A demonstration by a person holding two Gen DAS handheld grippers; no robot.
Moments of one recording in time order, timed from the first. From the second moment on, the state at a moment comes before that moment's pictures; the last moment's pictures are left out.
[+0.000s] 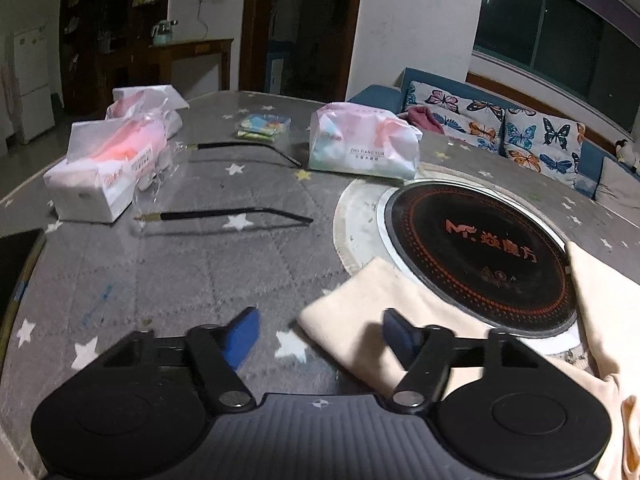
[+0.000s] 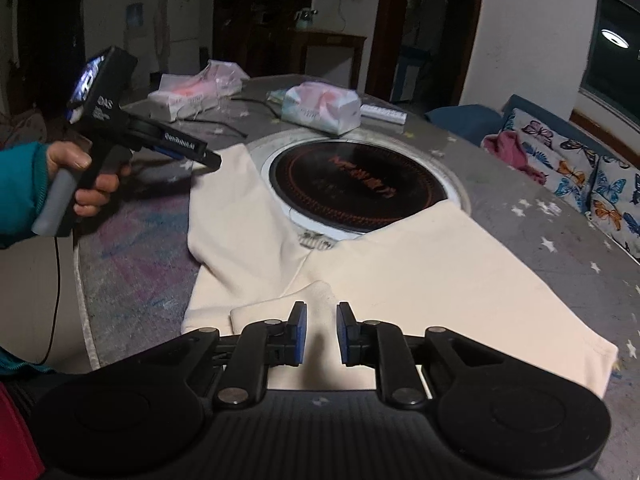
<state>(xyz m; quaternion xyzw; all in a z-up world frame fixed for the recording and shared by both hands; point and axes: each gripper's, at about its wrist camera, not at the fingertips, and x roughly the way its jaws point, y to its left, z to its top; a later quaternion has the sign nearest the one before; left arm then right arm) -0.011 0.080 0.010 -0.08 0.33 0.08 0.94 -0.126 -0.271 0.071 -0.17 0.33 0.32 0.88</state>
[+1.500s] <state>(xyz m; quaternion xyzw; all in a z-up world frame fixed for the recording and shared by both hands) -0.112 -0.145 0.048 0.02 0.29 -0.37 0.88 -0.180 -0.421 0.073 0.02 0.33 0.11 0.94</state>
